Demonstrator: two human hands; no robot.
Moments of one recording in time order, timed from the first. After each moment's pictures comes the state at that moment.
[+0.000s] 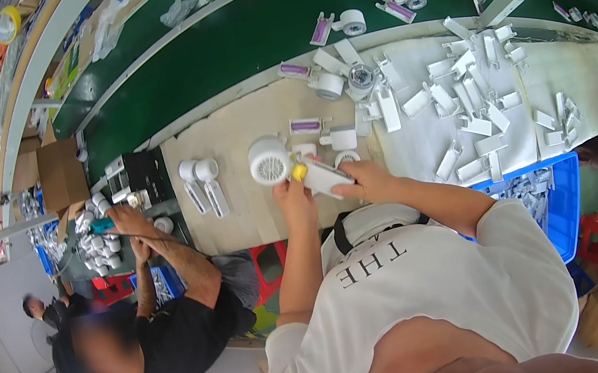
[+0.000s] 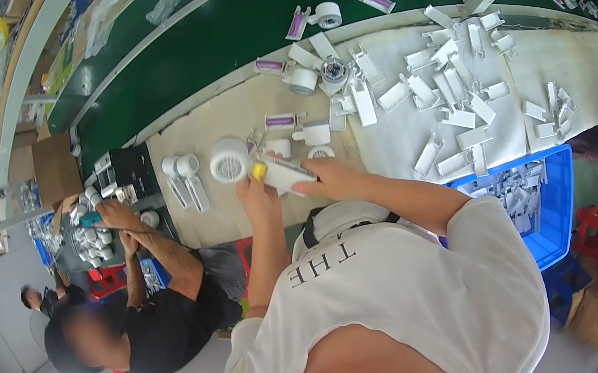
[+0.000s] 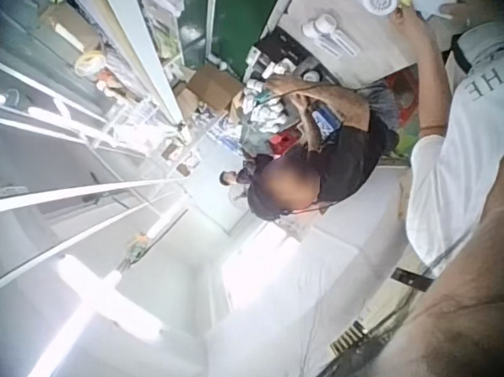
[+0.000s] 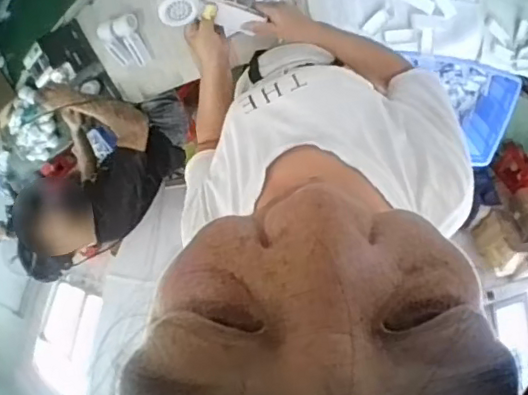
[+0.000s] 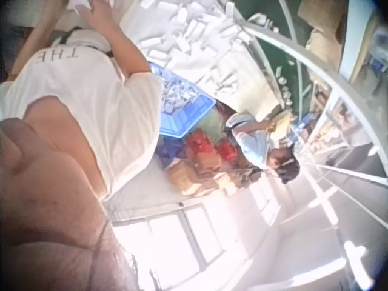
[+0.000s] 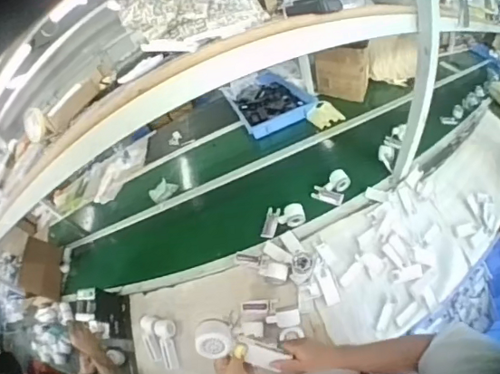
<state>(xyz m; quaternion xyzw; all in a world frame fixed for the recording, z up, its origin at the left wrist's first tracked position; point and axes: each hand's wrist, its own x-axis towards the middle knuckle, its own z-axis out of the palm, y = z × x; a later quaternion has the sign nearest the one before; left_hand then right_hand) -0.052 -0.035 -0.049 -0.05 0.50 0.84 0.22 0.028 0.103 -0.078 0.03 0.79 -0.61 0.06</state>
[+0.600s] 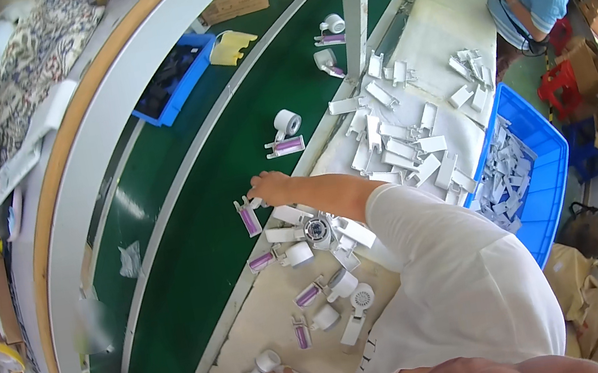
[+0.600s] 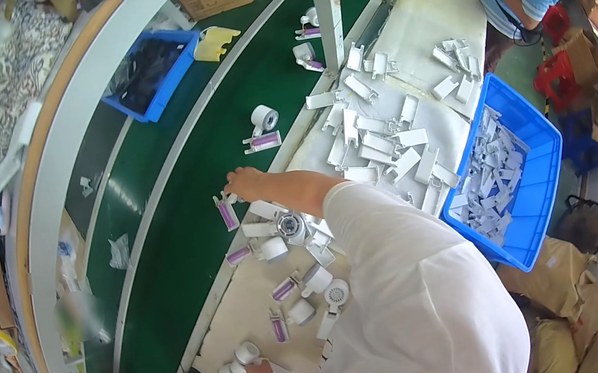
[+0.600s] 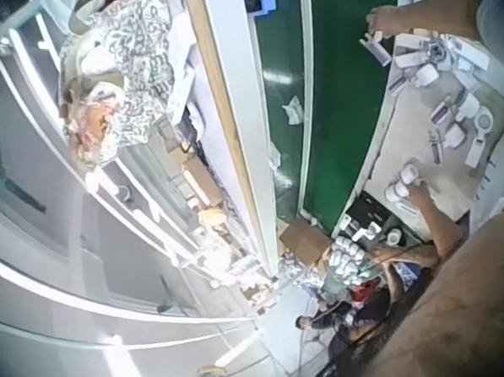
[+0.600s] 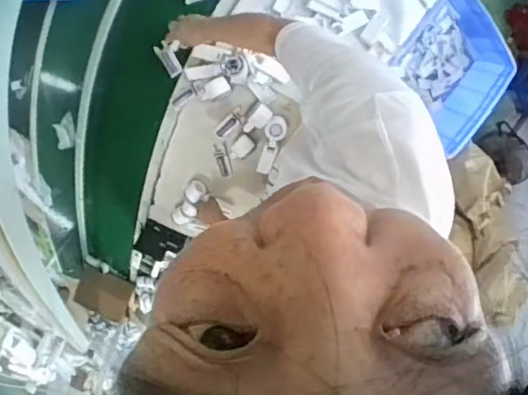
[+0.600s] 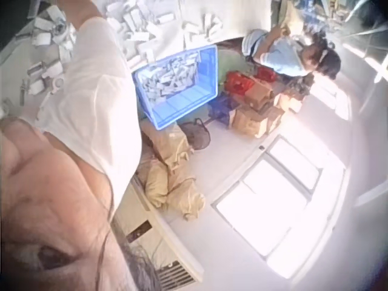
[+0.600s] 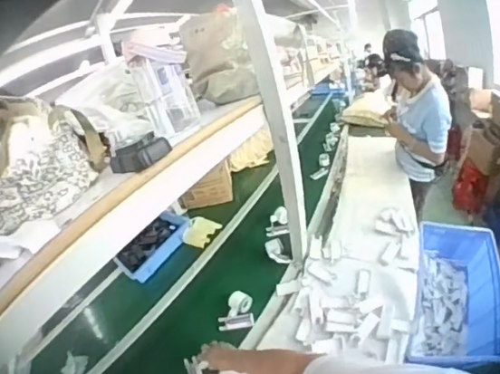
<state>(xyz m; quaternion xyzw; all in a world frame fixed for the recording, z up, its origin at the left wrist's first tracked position) -0.232 -0.162 -0.145 0.11 0.98 -0.08 0.17 -0.182 0.330 -0.157 0.19 0.96 -0.21 -0.01</state>
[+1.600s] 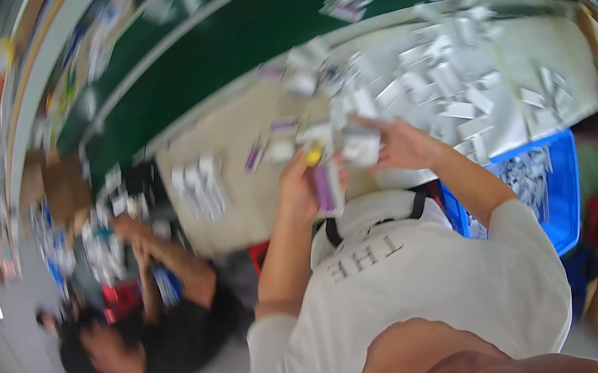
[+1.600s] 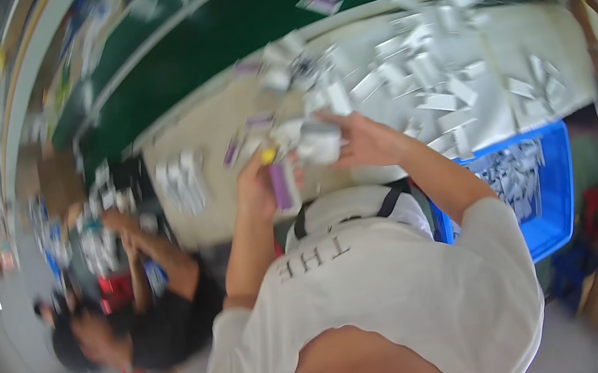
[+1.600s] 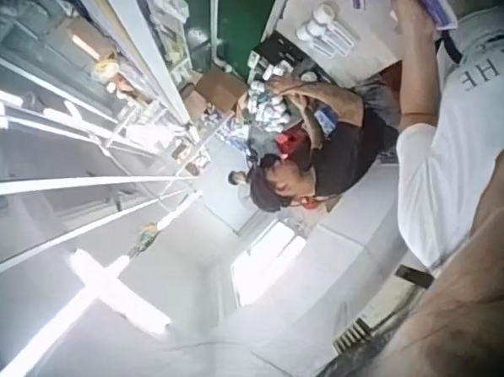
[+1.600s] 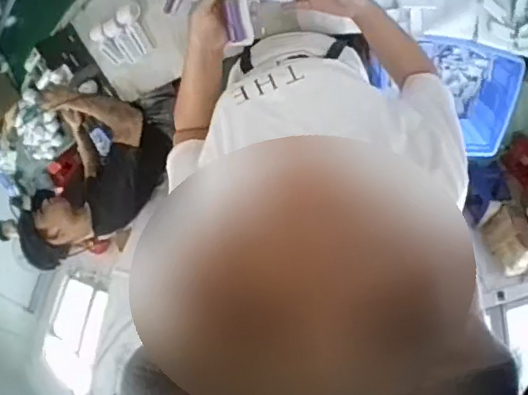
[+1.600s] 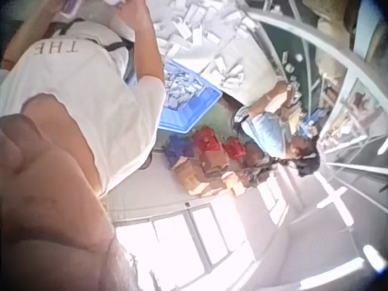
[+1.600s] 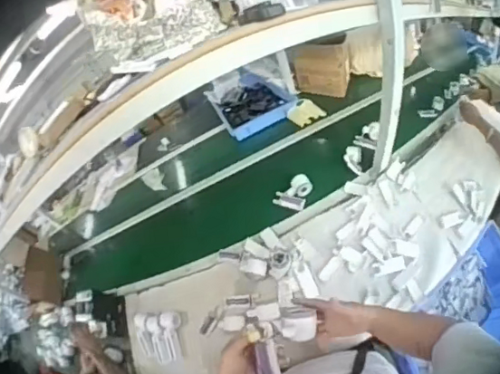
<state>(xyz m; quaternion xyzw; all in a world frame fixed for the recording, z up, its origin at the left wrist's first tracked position) -0.024 0.008 -0.003 -0.07 0.43 0.72 0.54 0.101 0.199 -0.057 0.04 0.25 -0.96 0.12</state>
